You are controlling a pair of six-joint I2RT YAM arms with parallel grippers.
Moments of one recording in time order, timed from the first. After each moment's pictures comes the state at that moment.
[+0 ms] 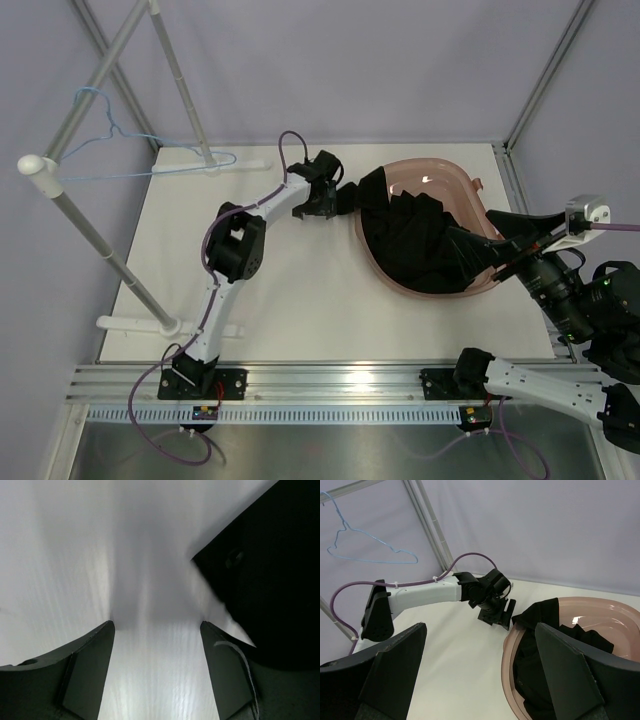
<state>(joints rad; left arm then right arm) -0.54 2.45 2.14 -0.84 -0.23 -0.51 1.08 0.55 1.32 -0.59 0.56 0.17</state>
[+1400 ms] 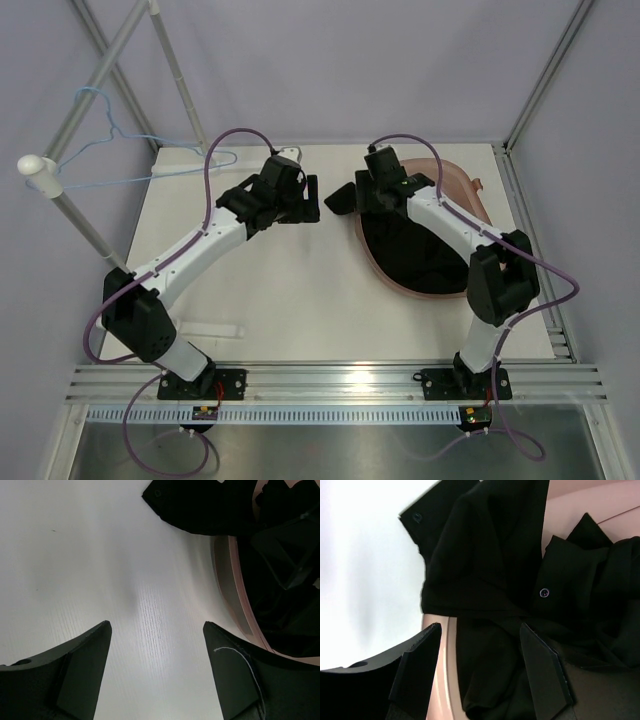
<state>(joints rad) -0.62 1.54 1.40 -0.62 -0.15 -0.49 0.50 1.79 1.47 -0.51 0.23 0.32</state>
